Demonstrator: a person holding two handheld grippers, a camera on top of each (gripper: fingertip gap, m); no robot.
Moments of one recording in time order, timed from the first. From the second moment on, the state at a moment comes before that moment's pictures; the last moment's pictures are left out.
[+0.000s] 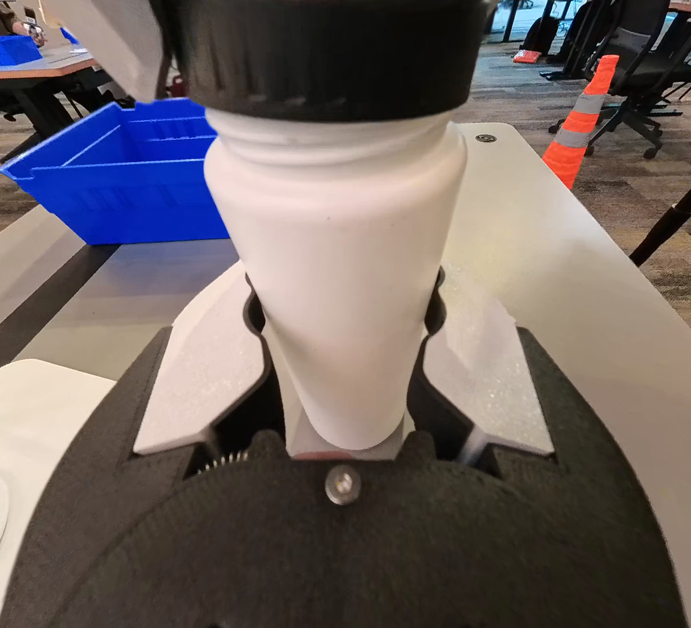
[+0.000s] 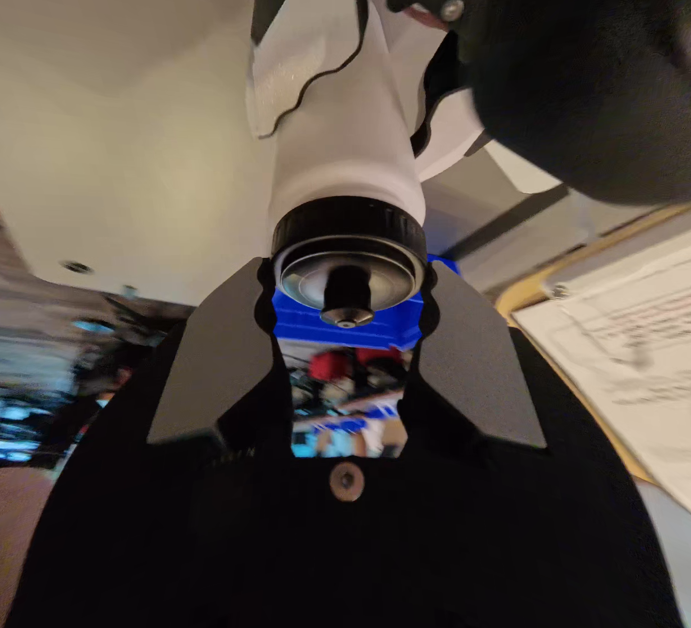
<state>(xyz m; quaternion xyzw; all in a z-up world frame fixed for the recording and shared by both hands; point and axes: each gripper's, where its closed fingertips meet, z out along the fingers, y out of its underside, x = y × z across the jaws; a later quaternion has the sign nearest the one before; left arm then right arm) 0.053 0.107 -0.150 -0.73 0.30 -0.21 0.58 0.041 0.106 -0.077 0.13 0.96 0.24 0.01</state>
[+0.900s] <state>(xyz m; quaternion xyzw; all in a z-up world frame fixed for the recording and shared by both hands) 0.056 0.106 -0.150 -0.72 0.30 -0.21 0.59 0.054 0.263 -0.024 0.54 0.81 0.07 -0.21</state>
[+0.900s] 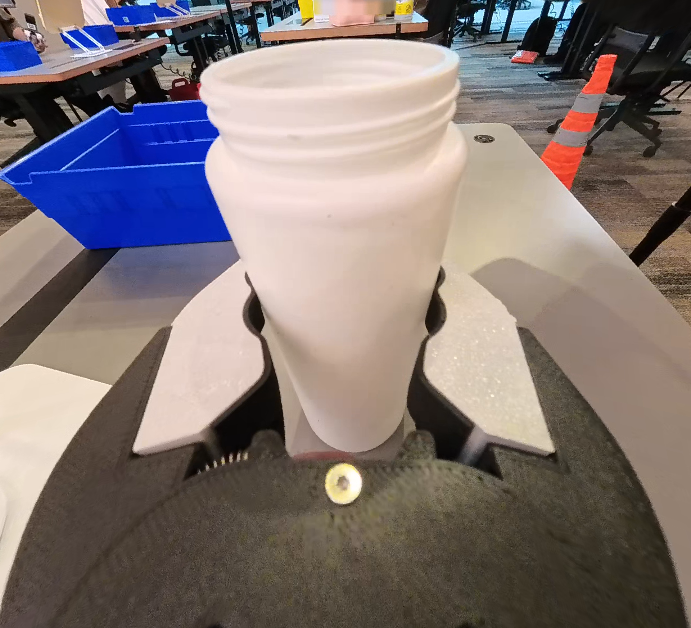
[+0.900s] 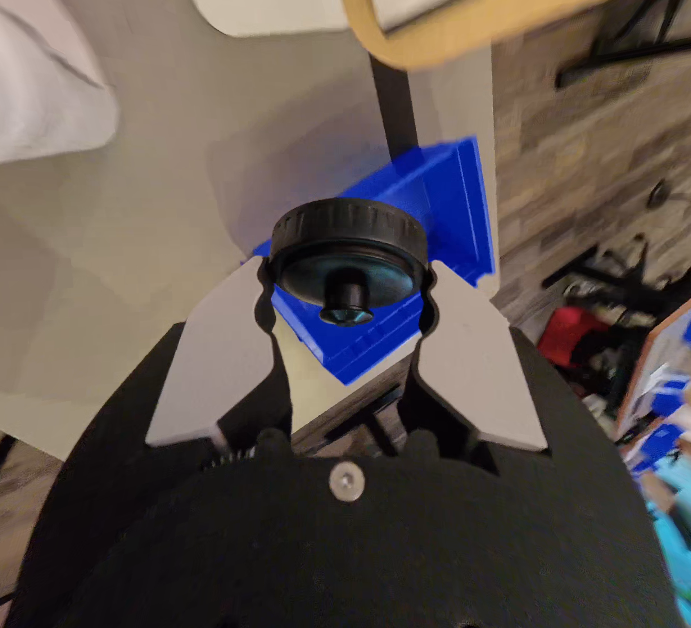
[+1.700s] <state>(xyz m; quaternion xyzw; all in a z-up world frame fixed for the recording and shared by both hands) 0.057 0.107 -0.151 -0.72 0.30 -0.22 0.59 0.057 0.373 -0.162 0.74 0.67 -0.07 -0.08</state>
